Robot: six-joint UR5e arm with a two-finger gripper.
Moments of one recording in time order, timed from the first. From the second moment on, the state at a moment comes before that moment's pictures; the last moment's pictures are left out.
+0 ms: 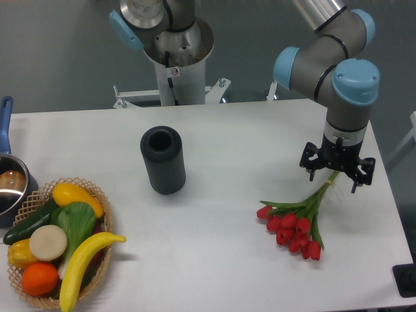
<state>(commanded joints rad) 2.79 -2.00 -1.60 -0.86 1.49 1.21</state>
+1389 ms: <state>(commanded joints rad) 2.74 -2.11 -1.66 -0.76 1.56 1.23</state>
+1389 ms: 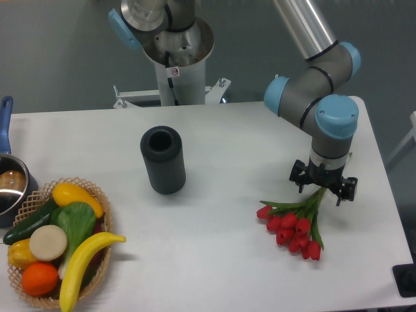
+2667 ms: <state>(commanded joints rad) 2.72 -2.06 -1.59 -0.81 1.58 1.22</state>
